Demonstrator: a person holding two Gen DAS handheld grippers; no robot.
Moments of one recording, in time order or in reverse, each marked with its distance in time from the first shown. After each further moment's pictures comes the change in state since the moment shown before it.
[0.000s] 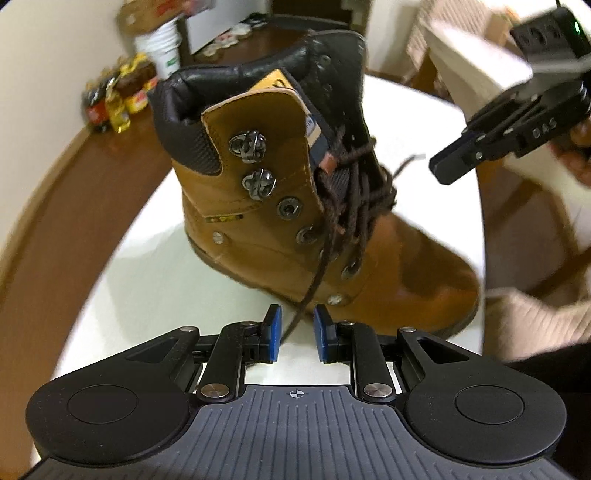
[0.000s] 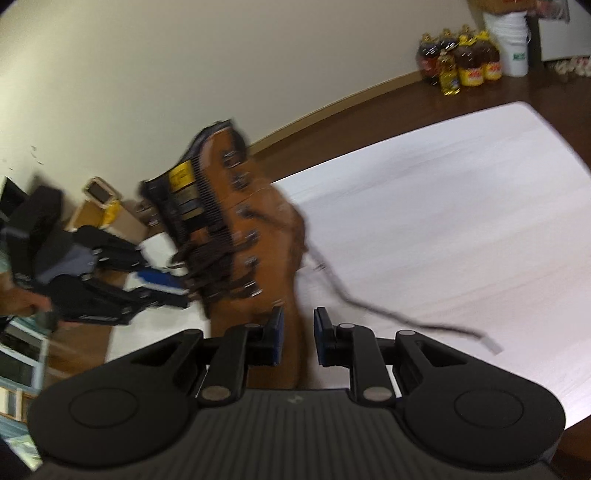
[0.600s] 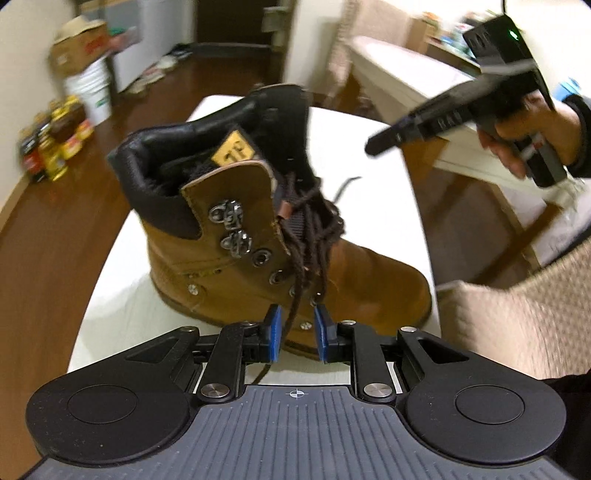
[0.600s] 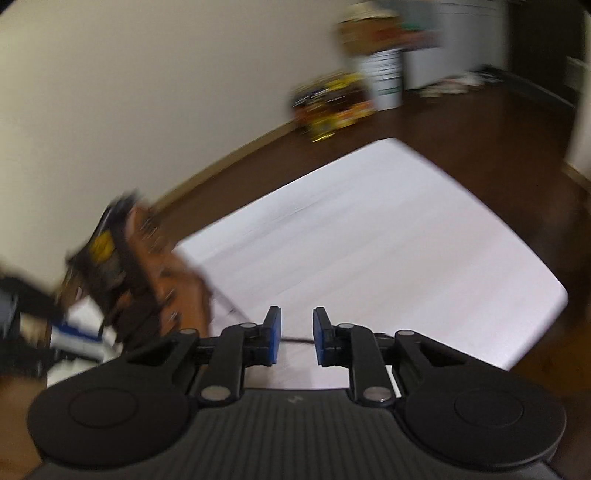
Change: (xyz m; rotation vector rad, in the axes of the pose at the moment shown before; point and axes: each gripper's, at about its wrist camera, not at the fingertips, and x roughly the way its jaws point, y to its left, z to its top) left arm -0.002 0.011 0.013 0.013 -0.105 -0.198; right arm -0.039 0.009 -0.006 0.080 -0.159 -0.353
